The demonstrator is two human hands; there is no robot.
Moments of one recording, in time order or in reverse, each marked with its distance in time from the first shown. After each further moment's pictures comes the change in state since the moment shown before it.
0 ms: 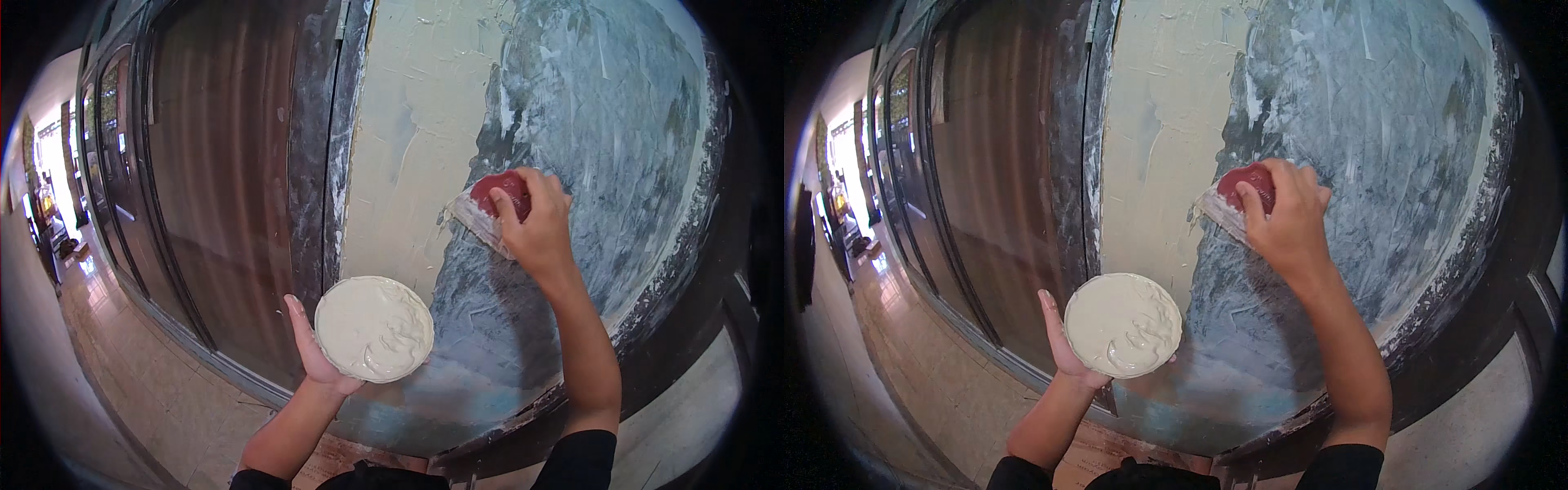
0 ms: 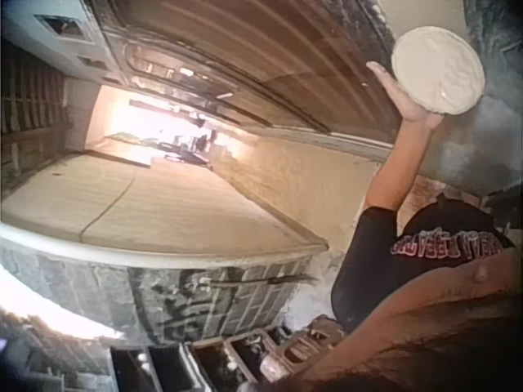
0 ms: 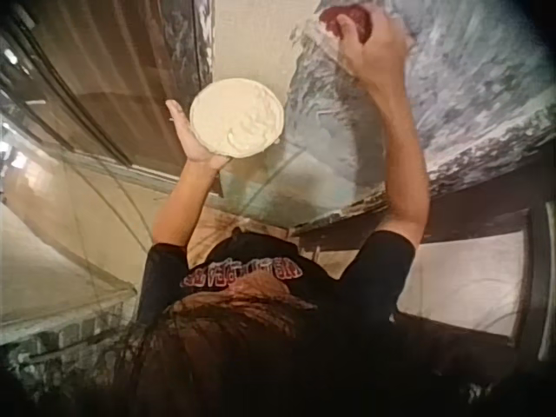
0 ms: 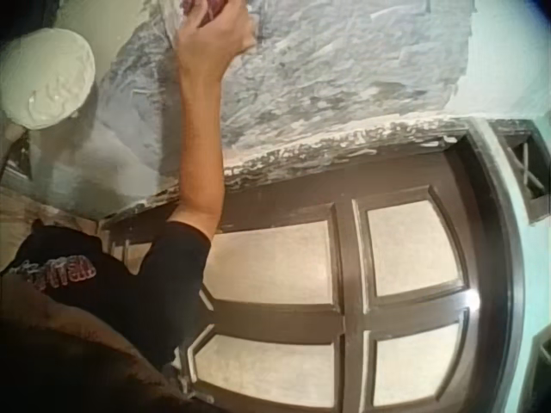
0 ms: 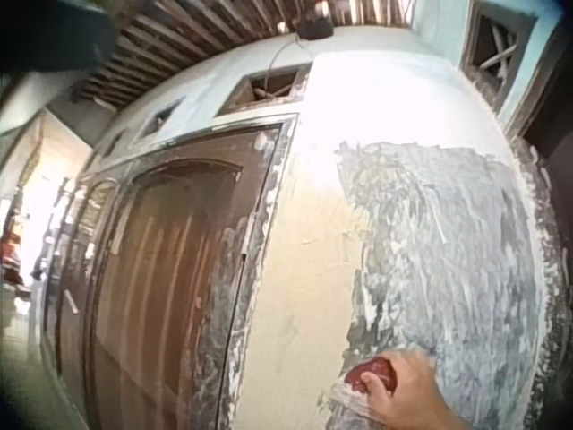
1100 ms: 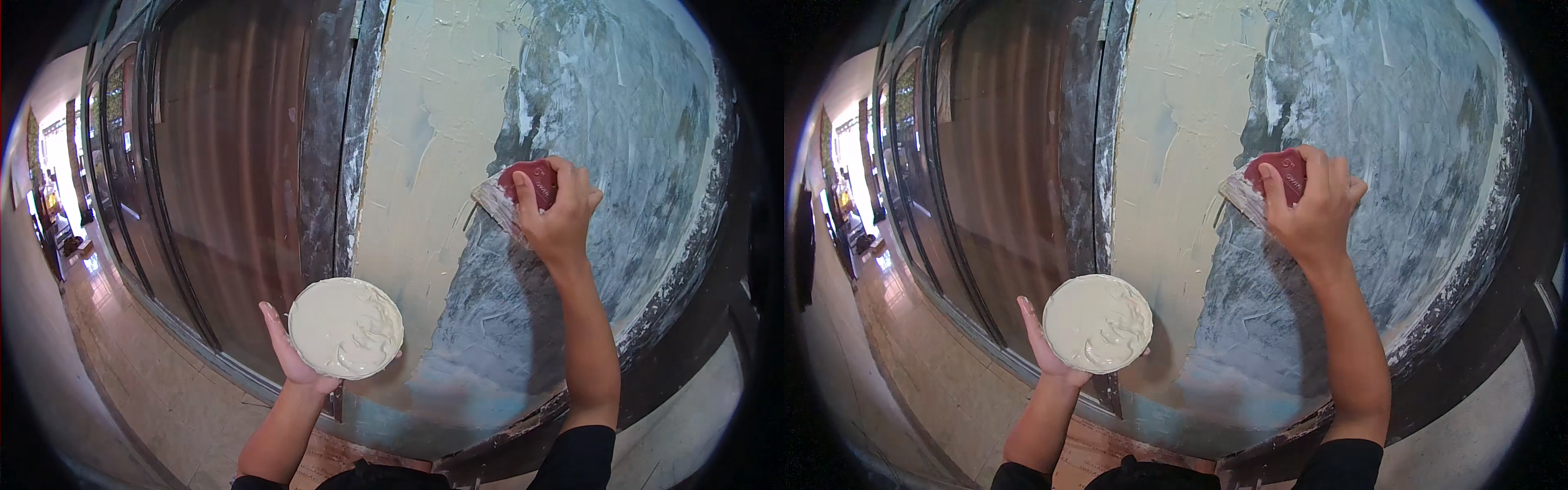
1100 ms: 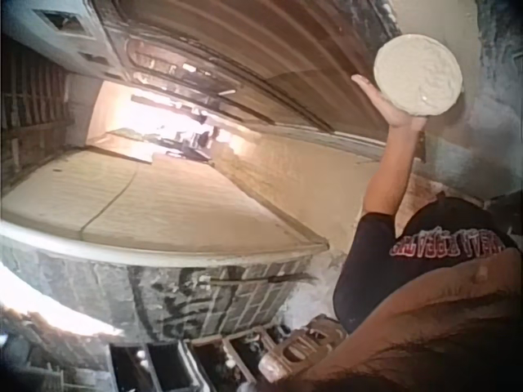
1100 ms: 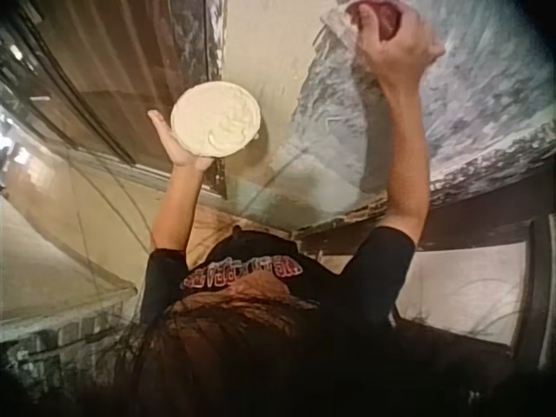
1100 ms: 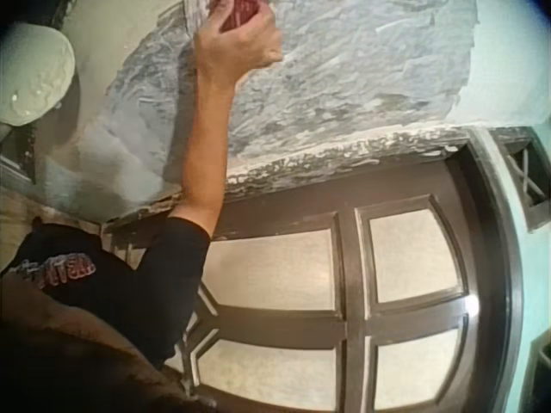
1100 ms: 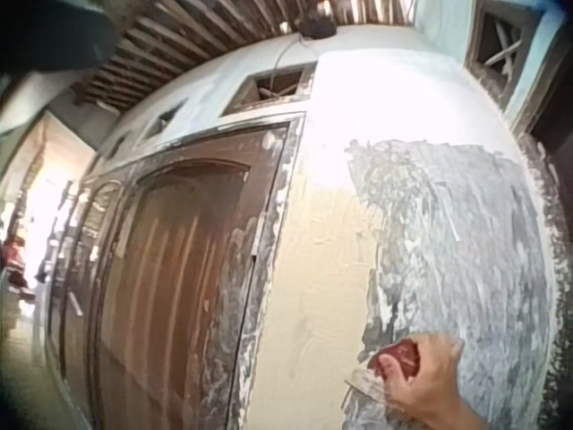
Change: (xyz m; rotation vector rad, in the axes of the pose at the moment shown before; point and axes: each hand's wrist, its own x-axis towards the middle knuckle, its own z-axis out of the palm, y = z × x) left_hand -0.011 0.035 -0.023 0.054 -0.005 0.140; right_hand 0.013 0.010 0.008 -0.236 0.251 -0.139
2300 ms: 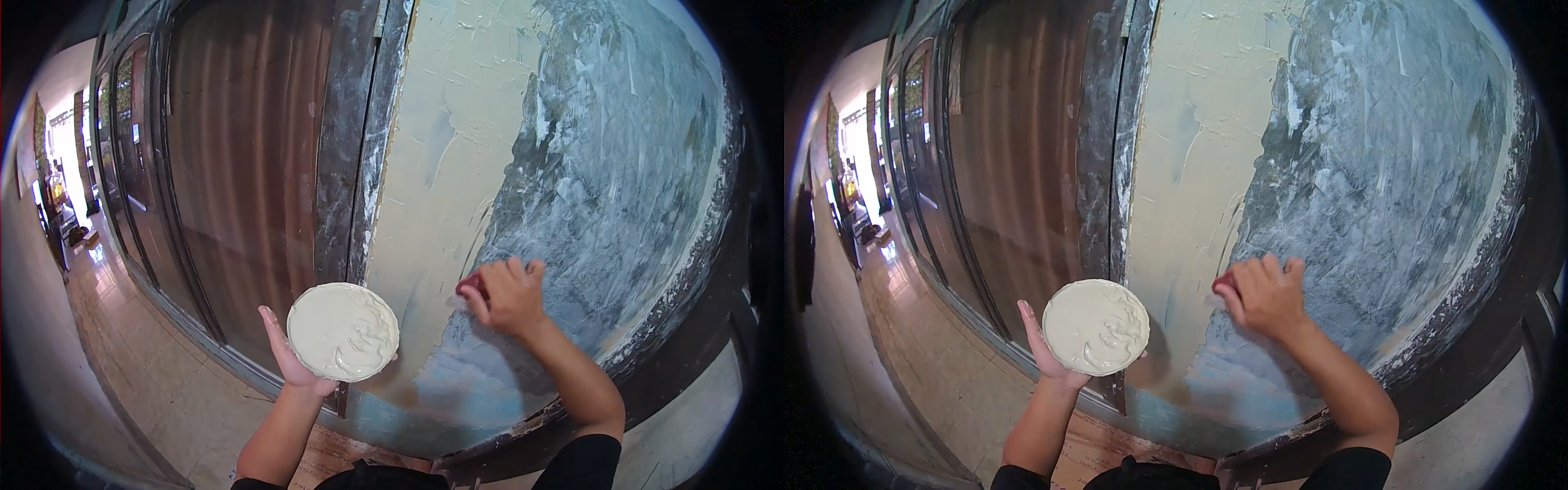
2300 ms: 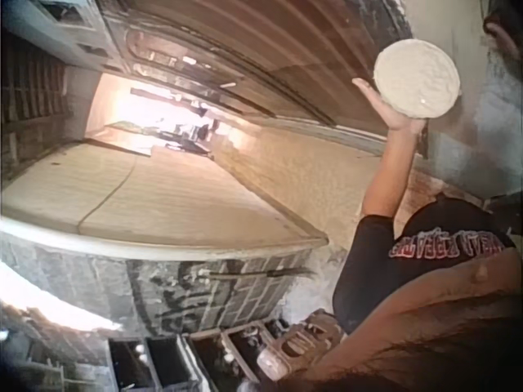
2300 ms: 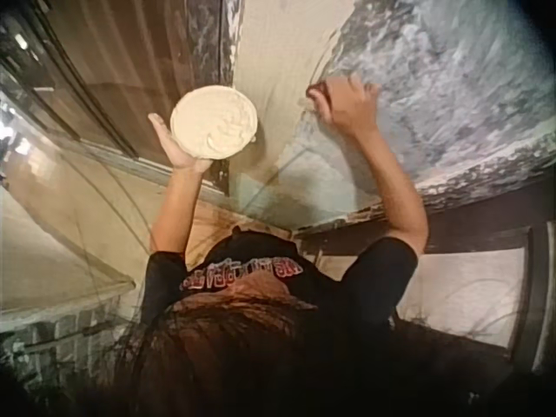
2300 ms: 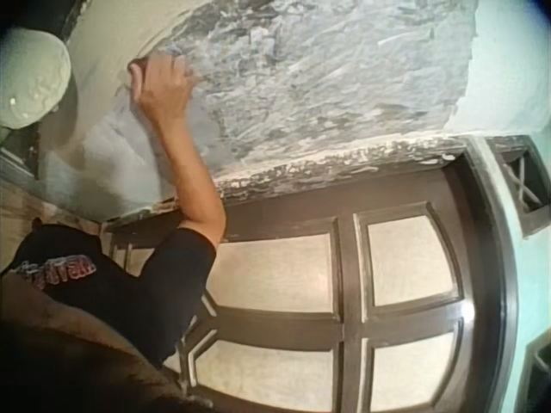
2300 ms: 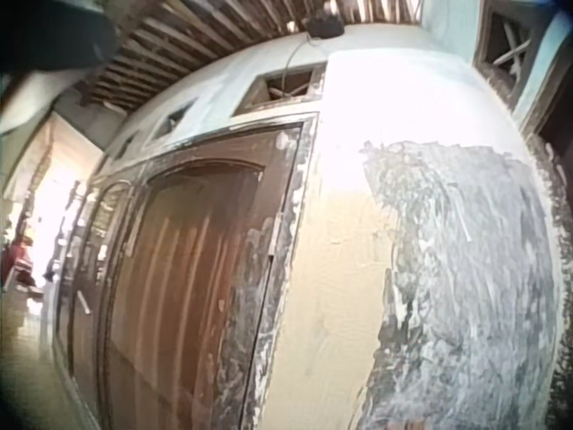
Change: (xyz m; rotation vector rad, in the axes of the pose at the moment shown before) left_hand -0.020 0.013 -0.013 0.002 0.078 0.062; right_hand -0.099 -0.033 0.005 0.091 -0.359 -0.307
